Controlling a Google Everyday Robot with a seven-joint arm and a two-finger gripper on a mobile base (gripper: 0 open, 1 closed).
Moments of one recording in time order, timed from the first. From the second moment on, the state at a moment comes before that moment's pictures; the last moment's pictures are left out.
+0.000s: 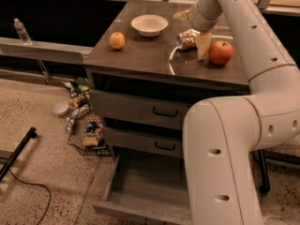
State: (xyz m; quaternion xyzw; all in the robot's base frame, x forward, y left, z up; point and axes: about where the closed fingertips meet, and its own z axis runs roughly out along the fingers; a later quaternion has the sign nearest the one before) arm 0.823 -0.161 0.856 -0.84 0.48 -0.13 0.24
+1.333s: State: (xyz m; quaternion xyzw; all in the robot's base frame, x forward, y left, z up) arm 0.810 -0.133 0.849 -0.87 0.44 -0.10 0.23
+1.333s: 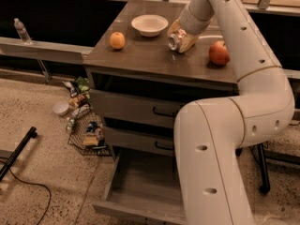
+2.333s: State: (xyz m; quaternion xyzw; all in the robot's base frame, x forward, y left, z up) arm 0.720 -0.135 0.996 -0.80 0.40 -0.03 0.44
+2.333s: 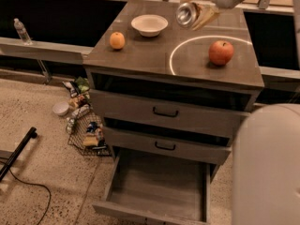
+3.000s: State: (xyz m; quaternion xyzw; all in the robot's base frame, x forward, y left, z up) arm 0.625 -0.166 1.087 -0.74 0.38 -0.08 0.54
